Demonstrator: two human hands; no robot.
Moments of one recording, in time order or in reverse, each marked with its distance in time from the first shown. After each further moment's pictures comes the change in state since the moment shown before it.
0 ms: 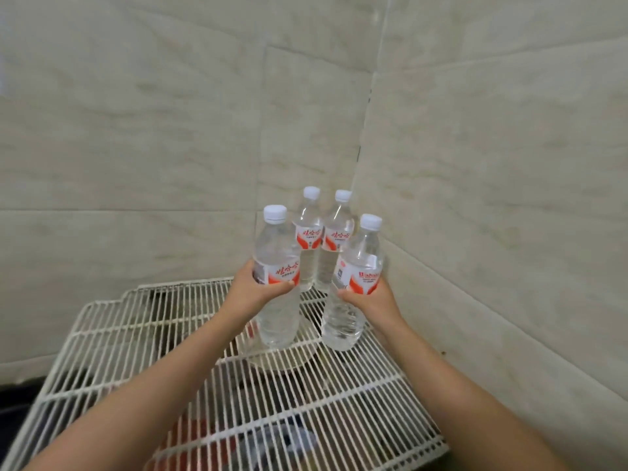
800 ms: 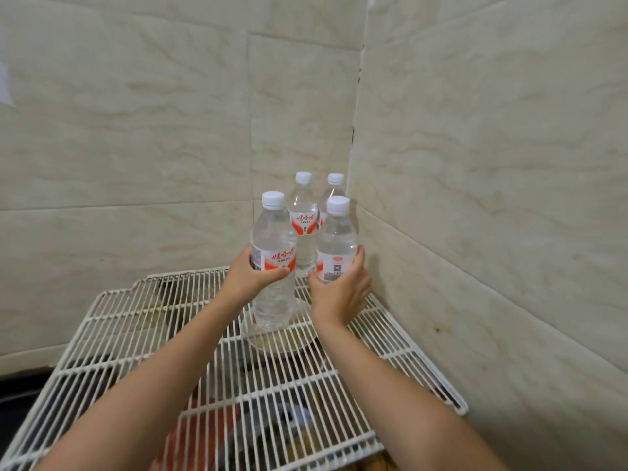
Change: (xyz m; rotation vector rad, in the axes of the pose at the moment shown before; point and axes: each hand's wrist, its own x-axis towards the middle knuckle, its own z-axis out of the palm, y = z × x) left_hand -0.014 0.008 0.021 0.142 0.019 0.026; right_hand -0.024 0.006 0.062 -0.273 0.561 -0.080
